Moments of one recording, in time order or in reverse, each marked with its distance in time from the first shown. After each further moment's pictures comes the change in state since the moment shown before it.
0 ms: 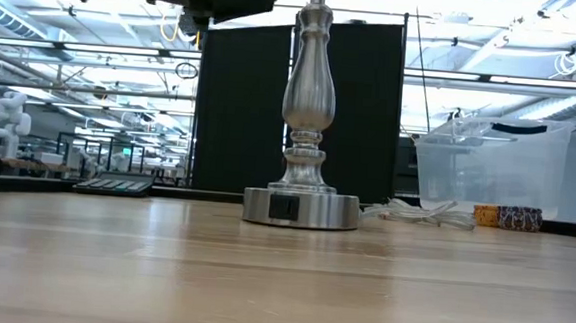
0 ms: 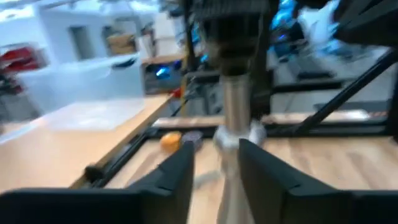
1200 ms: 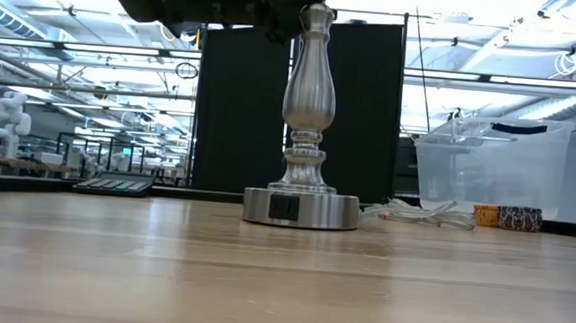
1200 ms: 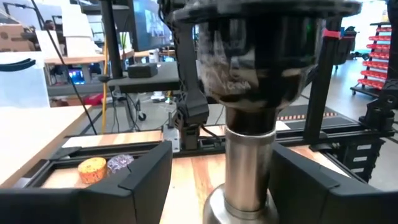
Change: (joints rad) left arm 0.259 0.279 0.248 0.019 0.611 -0.104; right arm -0.124 -0.355 0.000 0.218 -0.303 -0.578
